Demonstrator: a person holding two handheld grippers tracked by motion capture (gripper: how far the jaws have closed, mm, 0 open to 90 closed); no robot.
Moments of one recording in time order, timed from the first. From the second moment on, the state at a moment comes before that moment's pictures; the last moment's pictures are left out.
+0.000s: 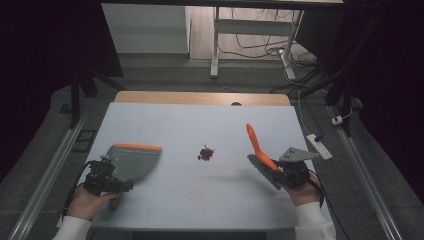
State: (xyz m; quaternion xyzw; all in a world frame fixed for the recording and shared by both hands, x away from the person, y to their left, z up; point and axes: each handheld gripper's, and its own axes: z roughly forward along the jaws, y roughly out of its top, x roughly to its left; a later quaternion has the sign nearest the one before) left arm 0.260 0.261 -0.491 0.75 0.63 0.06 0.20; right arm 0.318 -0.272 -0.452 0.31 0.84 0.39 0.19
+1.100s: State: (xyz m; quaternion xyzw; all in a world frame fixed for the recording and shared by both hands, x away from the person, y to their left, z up) left arm 0.273 0.270 -0.517 0.71 0.67 0.01 0.23; right arm 0.319 -0.271 -0.456 0.31 0.85 0.38 0.19
